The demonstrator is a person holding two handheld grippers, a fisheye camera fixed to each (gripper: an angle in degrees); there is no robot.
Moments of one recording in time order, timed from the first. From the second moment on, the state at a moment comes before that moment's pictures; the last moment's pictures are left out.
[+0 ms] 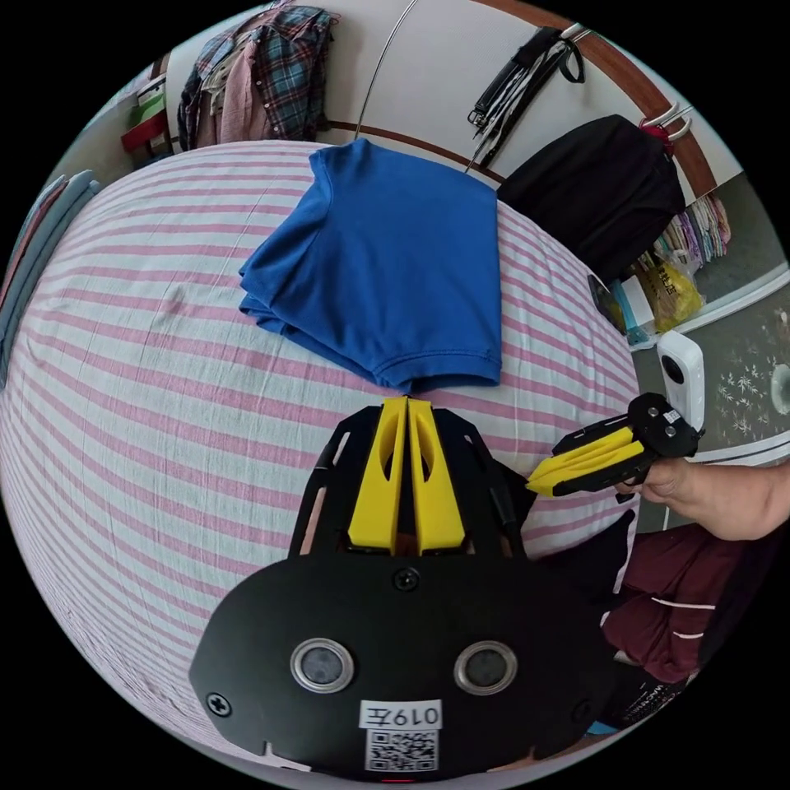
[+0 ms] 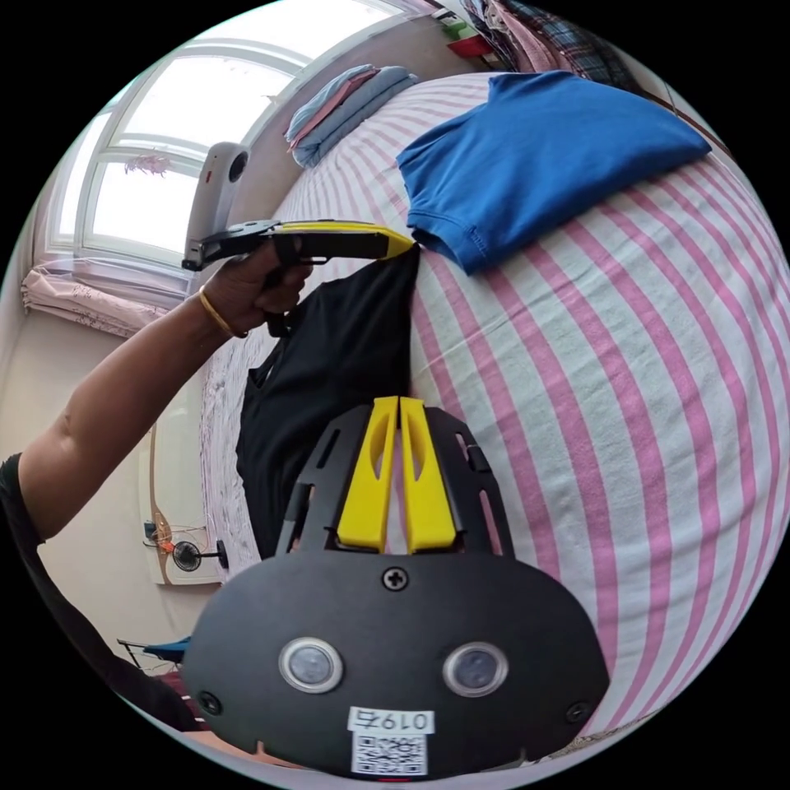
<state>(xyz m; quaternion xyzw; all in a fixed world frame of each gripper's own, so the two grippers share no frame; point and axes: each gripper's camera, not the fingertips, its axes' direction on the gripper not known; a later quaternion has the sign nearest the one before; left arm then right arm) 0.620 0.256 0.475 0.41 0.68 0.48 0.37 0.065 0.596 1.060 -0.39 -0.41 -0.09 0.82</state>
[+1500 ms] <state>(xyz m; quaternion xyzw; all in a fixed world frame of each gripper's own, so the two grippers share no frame) 0.211 0.642 1.162 -0.09 0.84 0.00 0.53 0.077 0.631 0.842 -0.46 -0.28 -0.46 0.71</state>
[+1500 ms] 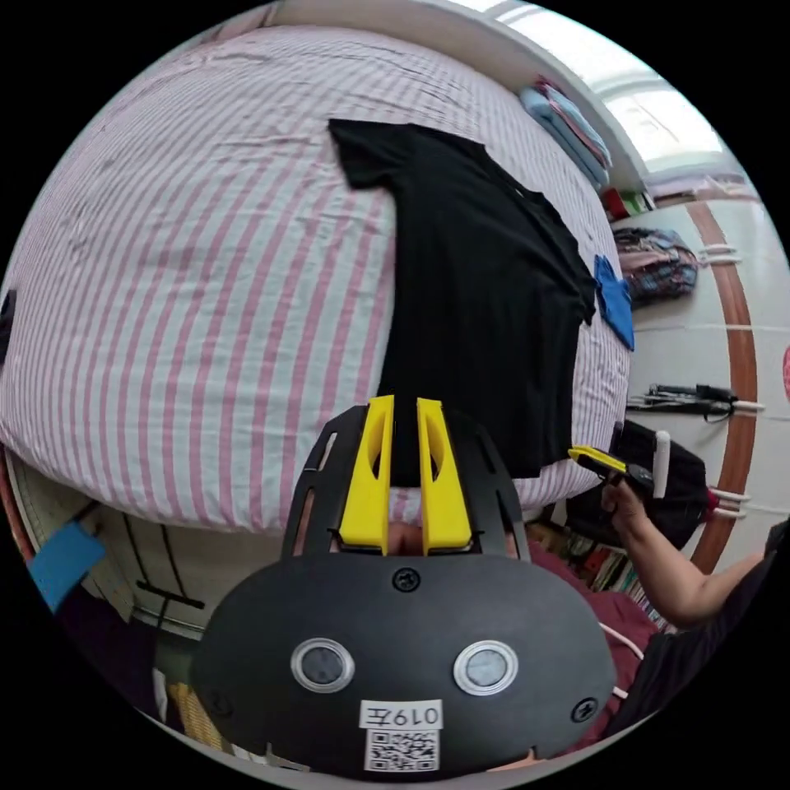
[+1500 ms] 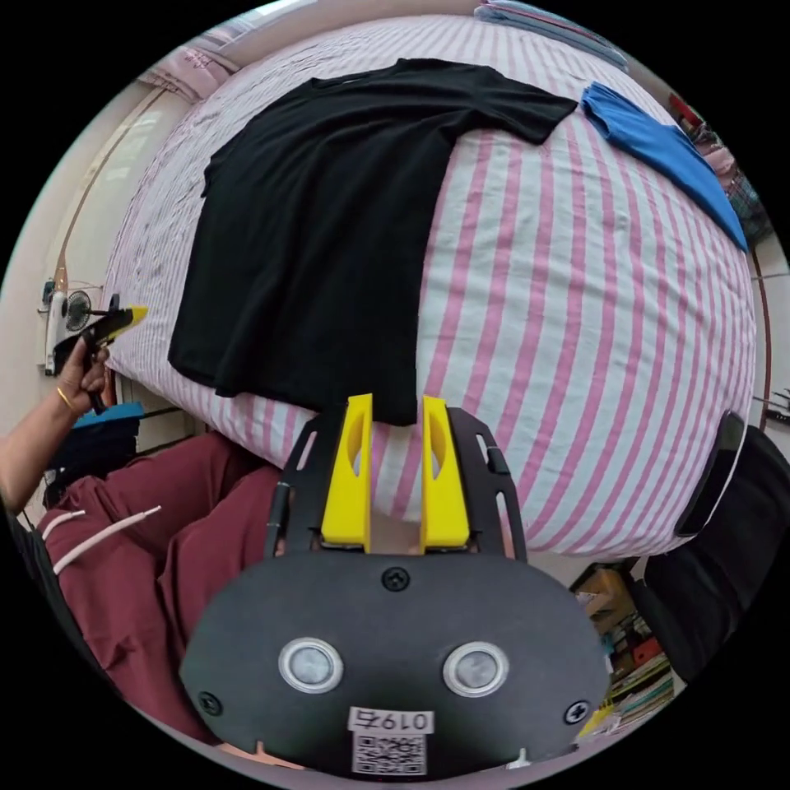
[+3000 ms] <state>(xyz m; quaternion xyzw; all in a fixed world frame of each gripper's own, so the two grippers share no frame) -0.030 0.727 1.300 -0.19 0.89 0.05 0.42 0.185 0.572 0.827 -0.54 -0.33 -0.32 0.71</state>
